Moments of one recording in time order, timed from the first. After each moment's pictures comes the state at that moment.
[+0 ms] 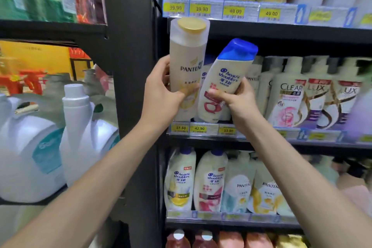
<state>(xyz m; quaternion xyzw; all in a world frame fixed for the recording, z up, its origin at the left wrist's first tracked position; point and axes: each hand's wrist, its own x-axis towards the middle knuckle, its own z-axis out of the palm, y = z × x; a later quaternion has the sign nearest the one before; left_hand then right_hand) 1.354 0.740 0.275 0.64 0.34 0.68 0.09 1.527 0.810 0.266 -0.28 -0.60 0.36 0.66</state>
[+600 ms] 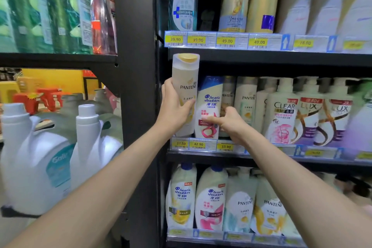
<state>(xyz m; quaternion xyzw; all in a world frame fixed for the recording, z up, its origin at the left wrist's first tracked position) 1.368 0.777 0.288 0.64 0.45 0.62 0.09 1.536 0.851 0.262 -0.40 -0.67 0.40 0.48</state>
